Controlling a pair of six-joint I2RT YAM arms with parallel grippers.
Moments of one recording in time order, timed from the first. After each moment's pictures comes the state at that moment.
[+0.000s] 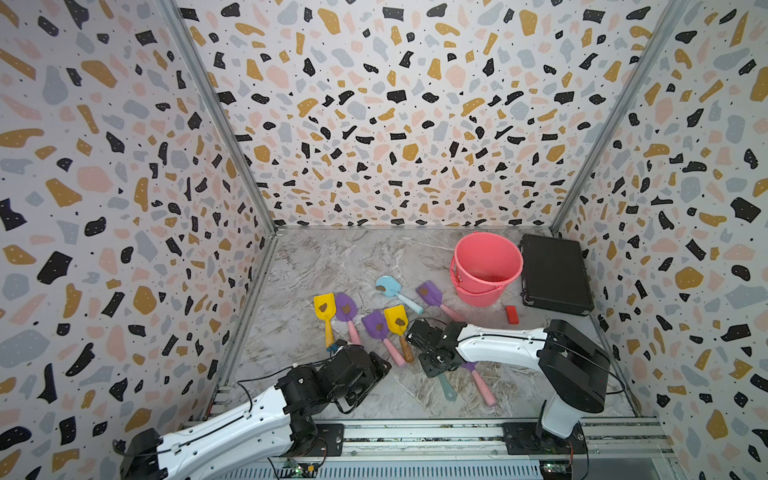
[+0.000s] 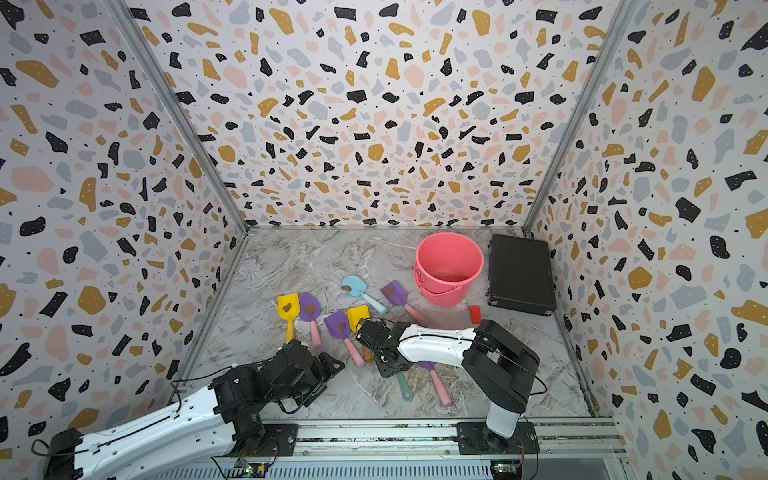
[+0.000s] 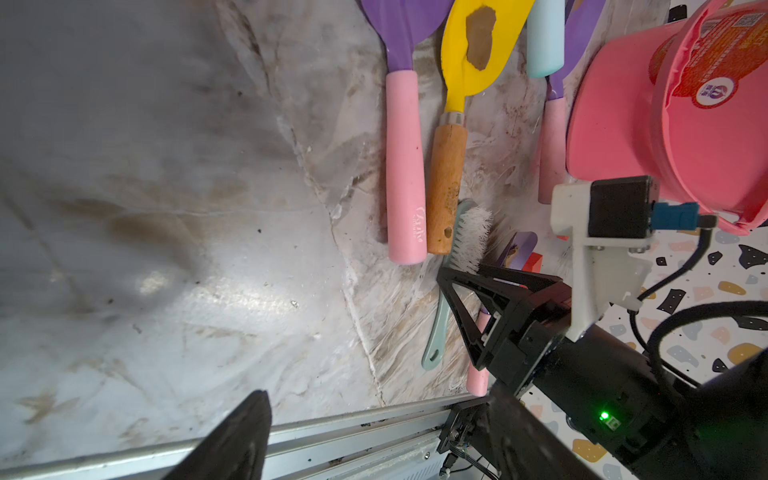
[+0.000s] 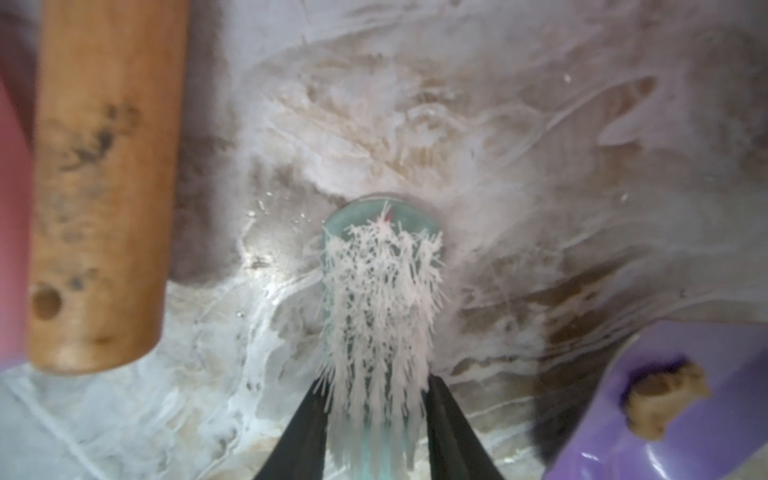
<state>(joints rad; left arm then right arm) -0.98 0.70 0.45 -0.60 -0.01 -1.58 1.07 1.73 1.03 -0.70 0.13 0.58</state>
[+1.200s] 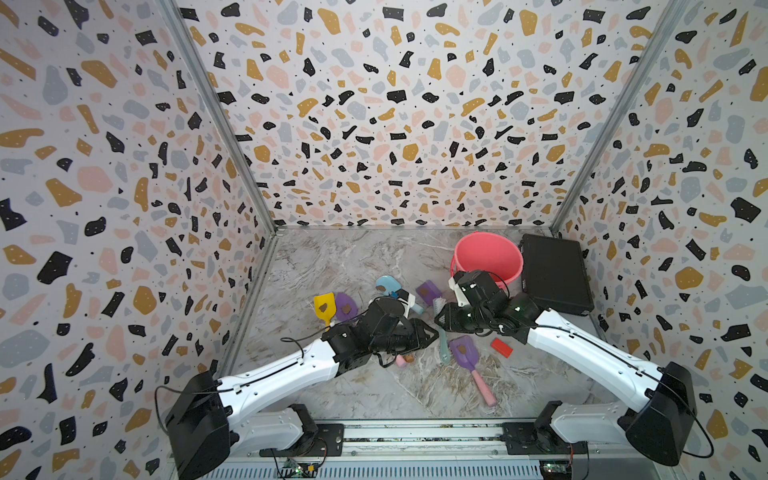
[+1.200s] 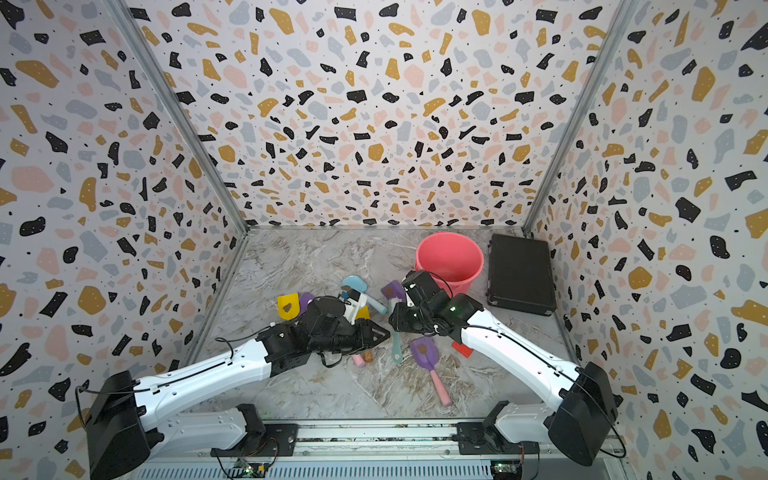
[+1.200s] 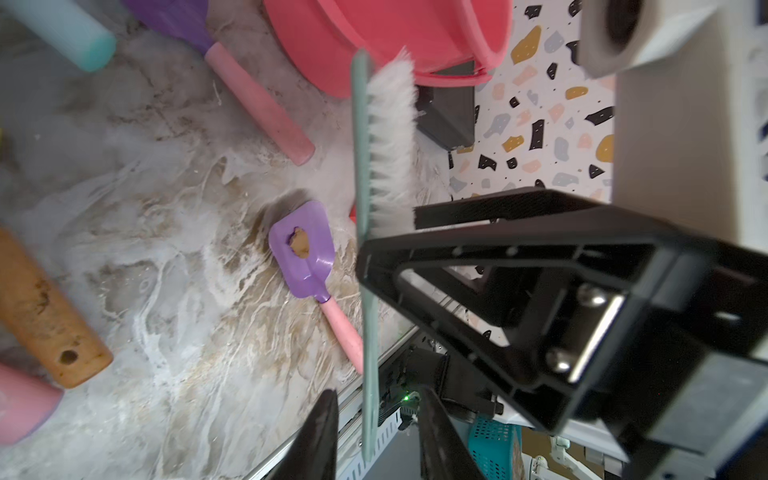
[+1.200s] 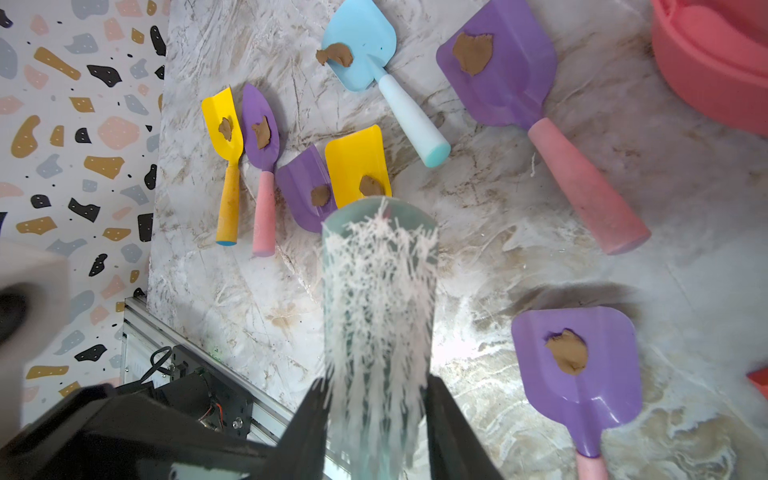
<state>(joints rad) -0.91 1.20 0.82 -0.16 0.30 -1.08 0.78 1.29 1.09 -0.70 -0.15 0.72</state>
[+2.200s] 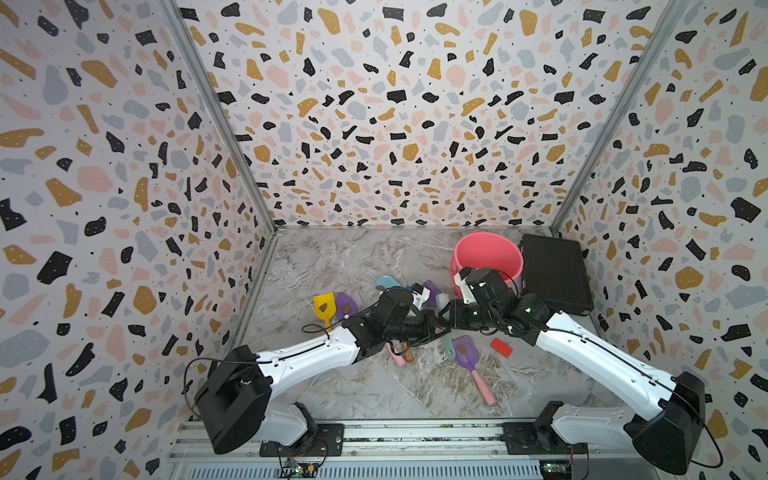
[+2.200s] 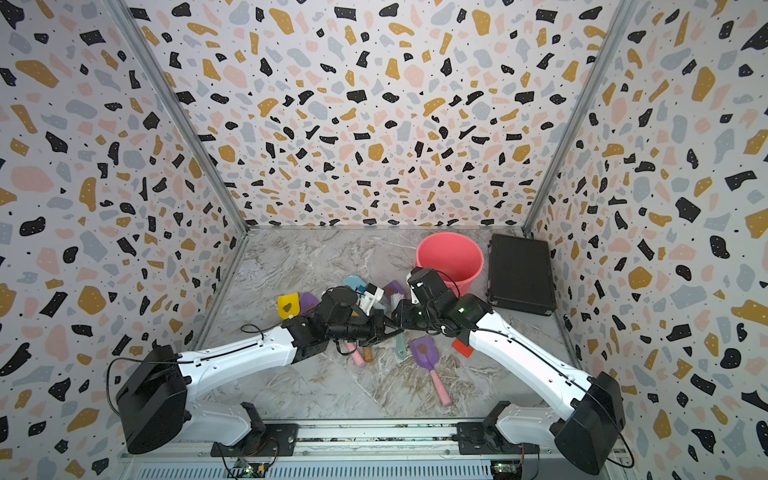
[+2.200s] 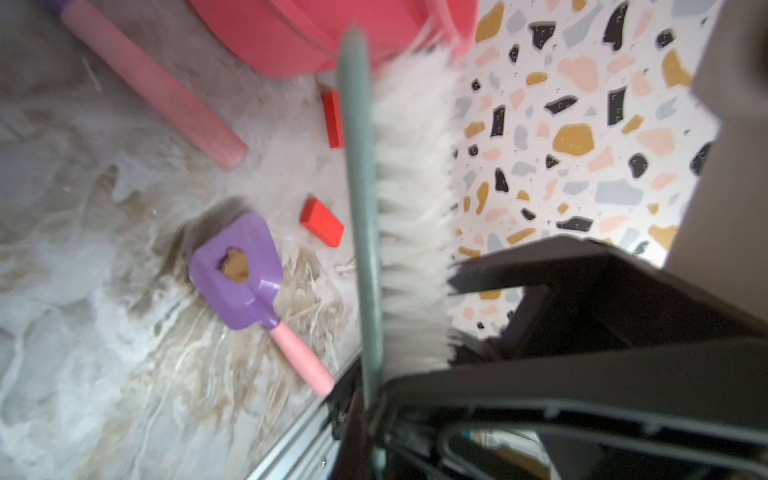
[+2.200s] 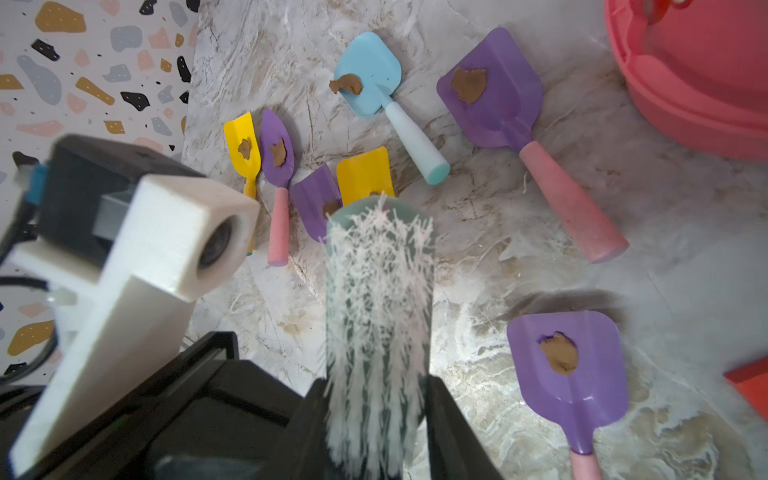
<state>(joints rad) -0.86 1.38 0.85 0.05 0.47 -1.12 0.77 1.23 1.10 -0.71 -0.15 0.72</state>
